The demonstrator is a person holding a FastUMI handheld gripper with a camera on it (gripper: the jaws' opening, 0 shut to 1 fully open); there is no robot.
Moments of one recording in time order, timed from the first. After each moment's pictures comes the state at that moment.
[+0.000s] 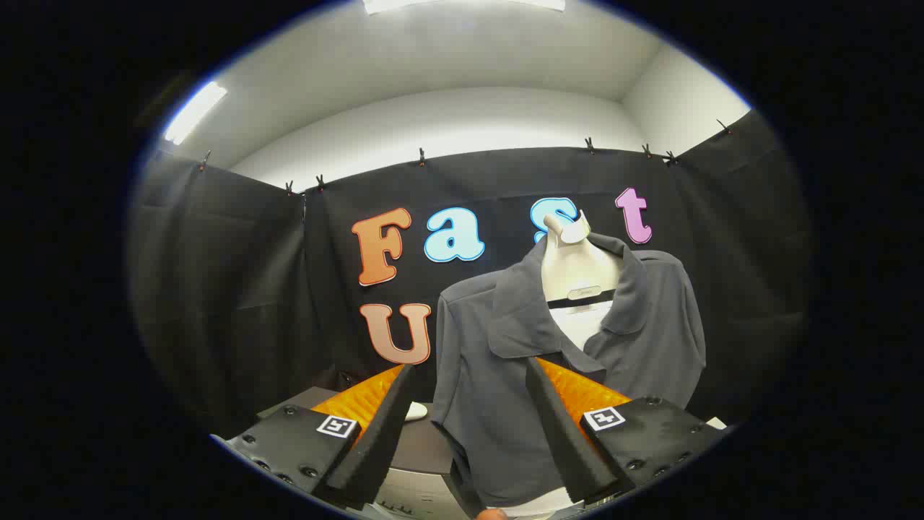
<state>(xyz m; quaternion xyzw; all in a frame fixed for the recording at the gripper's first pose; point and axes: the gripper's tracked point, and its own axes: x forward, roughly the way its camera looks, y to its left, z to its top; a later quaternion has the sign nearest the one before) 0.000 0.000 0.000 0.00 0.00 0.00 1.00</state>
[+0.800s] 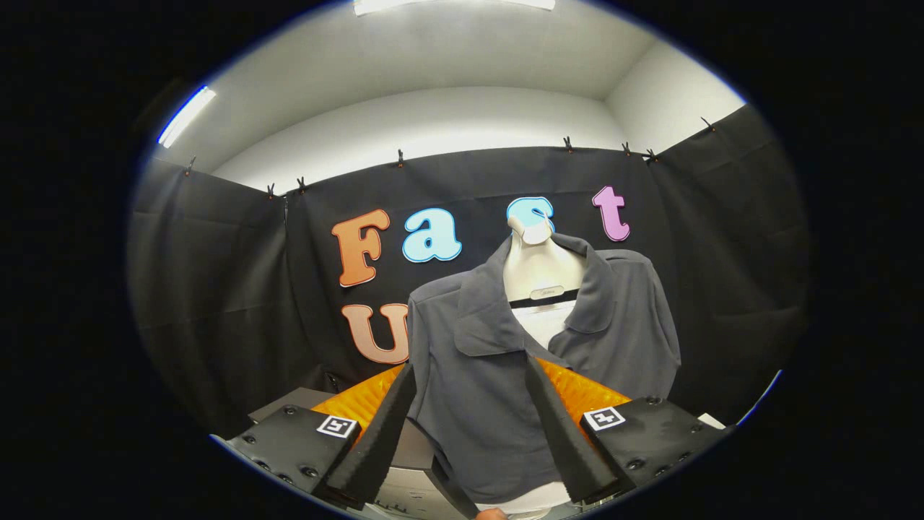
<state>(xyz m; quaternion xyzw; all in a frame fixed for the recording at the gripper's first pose) -0.011 -0.035 0.005 0.01 0.00 -0.04 1.00</state>
